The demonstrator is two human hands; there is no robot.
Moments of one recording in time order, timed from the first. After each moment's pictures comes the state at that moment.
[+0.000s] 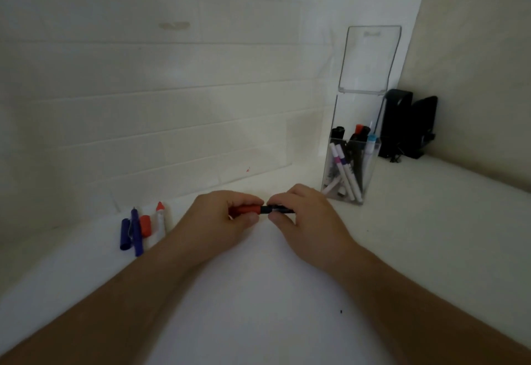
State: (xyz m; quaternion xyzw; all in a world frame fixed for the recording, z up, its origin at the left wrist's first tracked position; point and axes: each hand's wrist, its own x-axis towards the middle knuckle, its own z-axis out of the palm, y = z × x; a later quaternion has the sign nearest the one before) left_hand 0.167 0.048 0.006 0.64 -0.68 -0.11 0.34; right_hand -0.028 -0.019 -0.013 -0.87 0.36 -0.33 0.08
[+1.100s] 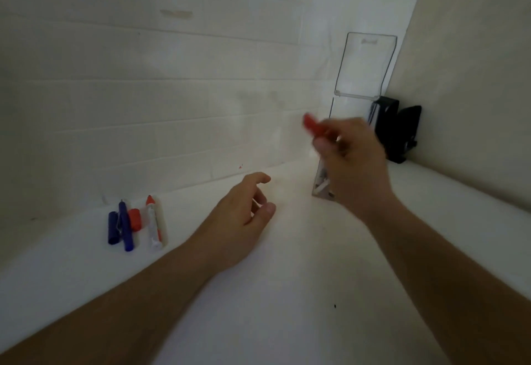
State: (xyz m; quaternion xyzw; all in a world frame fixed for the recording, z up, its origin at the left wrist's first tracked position) left_hand 0.137 0.046 -0.007 0.55 -0.70 -0.15 0.43; right_hand -0.057 -0.029 0.074 -0.77 0.36 -0.52 0.09
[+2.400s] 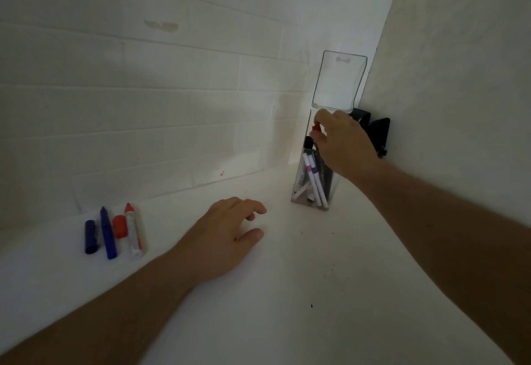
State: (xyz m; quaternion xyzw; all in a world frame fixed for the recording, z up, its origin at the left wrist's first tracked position) left_hand 0.141 0.041 -0.021 0.54 -0.76 -0.07 0.35; right_hand -0.088 -0.116 0.104 -0.81 0.47 -0.31 -0.18
